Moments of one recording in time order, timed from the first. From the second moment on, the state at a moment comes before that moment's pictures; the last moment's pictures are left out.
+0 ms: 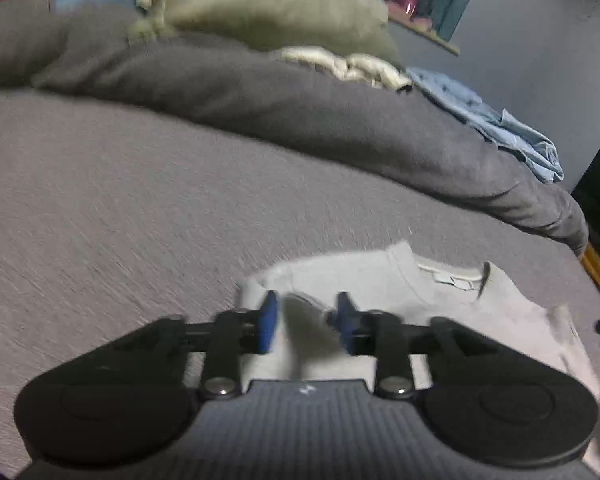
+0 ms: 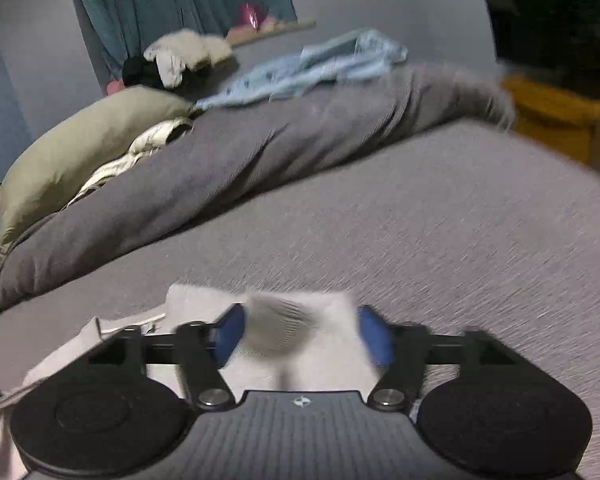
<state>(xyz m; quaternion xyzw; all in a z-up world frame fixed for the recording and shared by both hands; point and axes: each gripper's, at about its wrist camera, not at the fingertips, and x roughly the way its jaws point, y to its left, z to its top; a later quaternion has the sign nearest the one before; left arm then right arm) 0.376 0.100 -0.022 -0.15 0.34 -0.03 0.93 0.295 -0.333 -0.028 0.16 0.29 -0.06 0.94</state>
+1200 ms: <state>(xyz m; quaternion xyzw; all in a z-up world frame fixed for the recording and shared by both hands) 0.188 0.049 -0.089 -0.01 0.40 -0.08 0.91 0.120 -0.302 -0.070 -0.04 0.38 0.02 0.93</state>
